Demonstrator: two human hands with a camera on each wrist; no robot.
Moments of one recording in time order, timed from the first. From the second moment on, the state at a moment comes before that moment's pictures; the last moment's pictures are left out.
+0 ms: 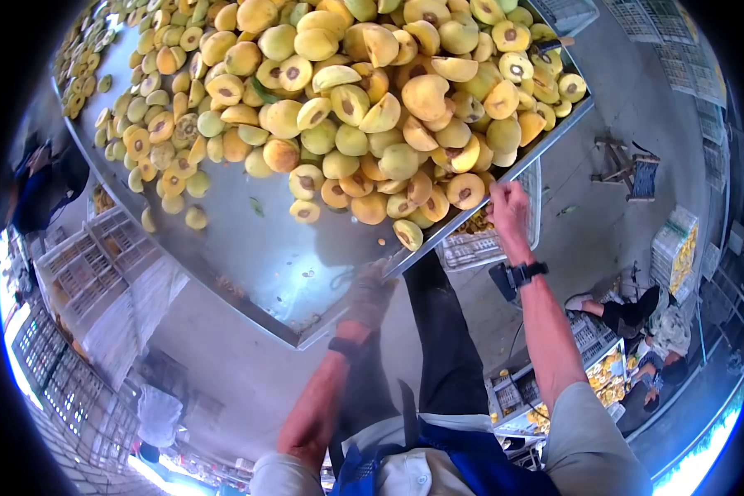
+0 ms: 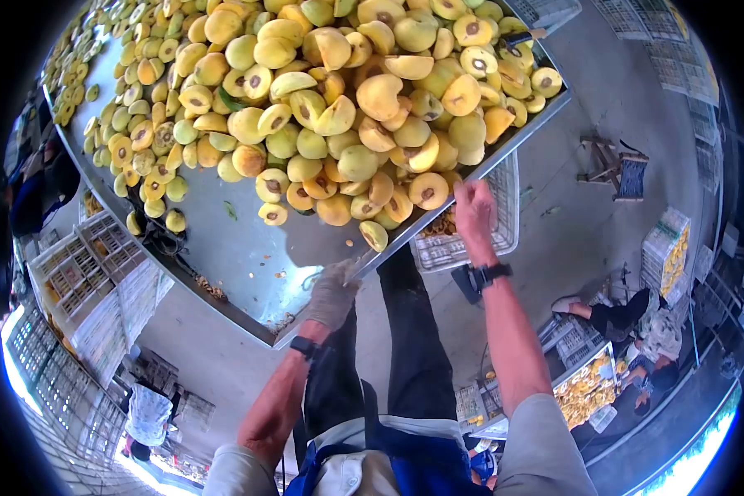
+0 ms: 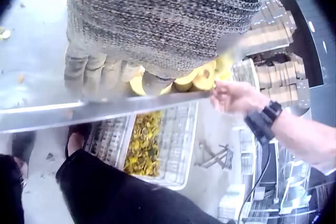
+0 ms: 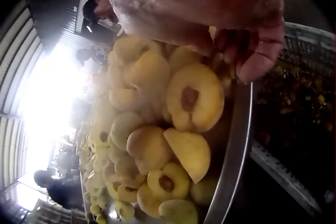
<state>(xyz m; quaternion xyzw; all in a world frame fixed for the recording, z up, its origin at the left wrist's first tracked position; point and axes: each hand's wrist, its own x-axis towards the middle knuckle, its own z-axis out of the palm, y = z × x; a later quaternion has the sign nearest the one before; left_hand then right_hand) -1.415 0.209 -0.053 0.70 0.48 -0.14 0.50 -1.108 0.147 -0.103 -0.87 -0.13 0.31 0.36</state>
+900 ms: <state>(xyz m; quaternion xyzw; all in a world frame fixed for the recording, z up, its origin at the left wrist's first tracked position) -1.362 0.169 -0.106 0.84 0.40 -0.18 0.31 -1.086 0.158 -0.142 -0.93 -0.23 0.22 0.17</state>
